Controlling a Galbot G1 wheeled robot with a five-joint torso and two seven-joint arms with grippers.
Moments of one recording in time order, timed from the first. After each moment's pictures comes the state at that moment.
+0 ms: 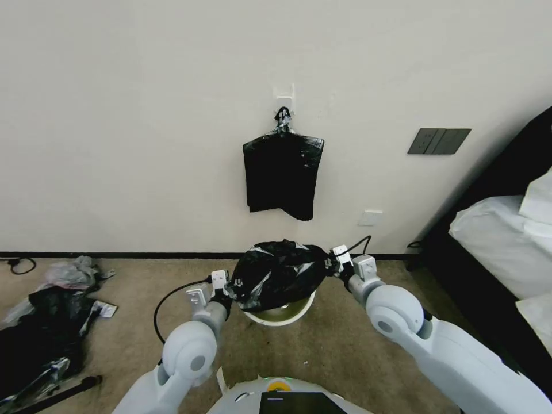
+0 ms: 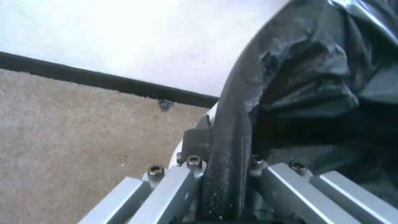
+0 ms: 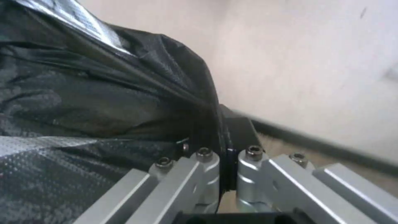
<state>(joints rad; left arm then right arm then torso) 1.41 -1.08 -0.22 -2.34 -0.95 0.46 -0.68 -1.13 0.70 0.16 2.27 0.93 -0.67 0.52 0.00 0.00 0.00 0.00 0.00</state>
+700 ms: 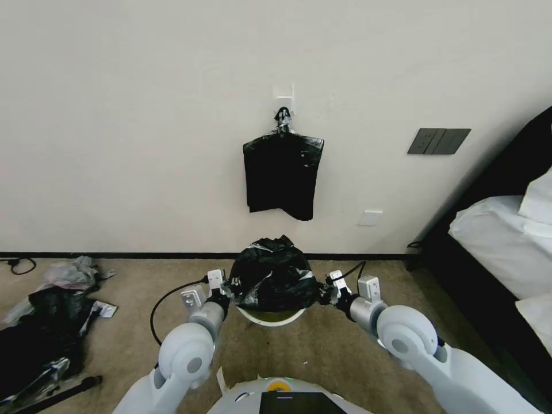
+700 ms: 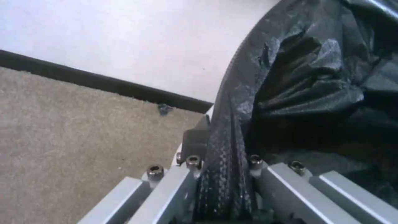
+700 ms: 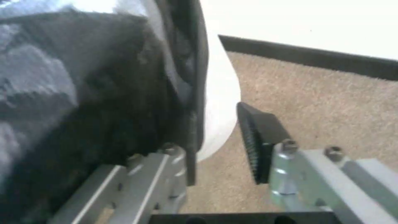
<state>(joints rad) 1.43 -1.10 -0.23 -2.35 -0.95 0.44 -0.67 -1.34 0.75 0.27 2.31 1.04 -0.65 0.32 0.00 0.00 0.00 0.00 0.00</state>
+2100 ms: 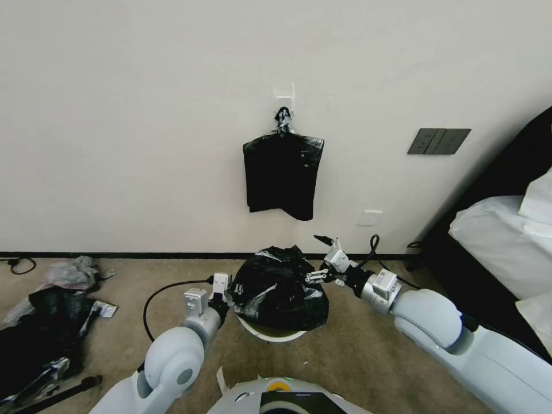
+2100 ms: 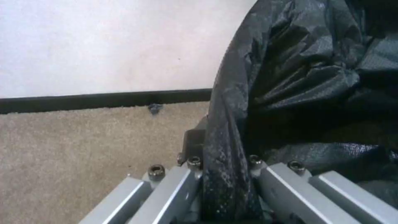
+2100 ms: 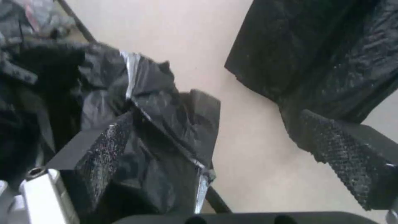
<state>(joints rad) 1.44 -0.95 -0.23 -2.40 -0.85 0.55 -0.52 -1.25 0.55 0.28 2.33 0.43 -0.24 -0.11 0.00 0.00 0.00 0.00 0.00</state>
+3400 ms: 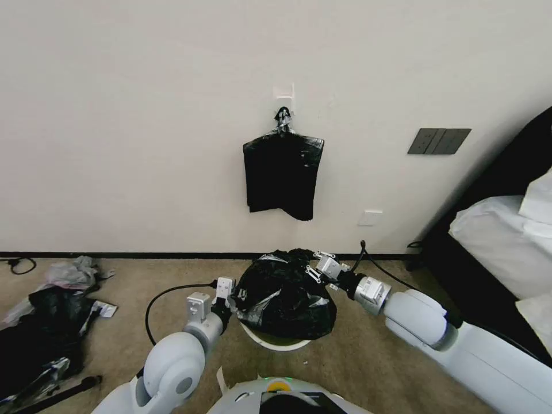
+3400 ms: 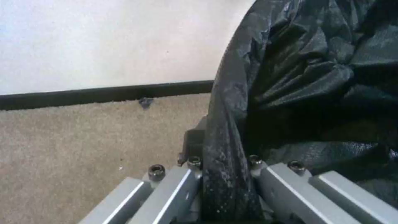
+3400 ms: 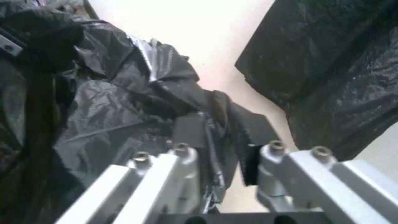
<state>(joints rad) 1.46 -0.93 -0.20 -2.43 -0.84 0.56 -0.52 -1.17 0.51 0.16 2.29 0.32 -0.18 -0.11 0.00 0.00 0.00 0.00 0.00</state>
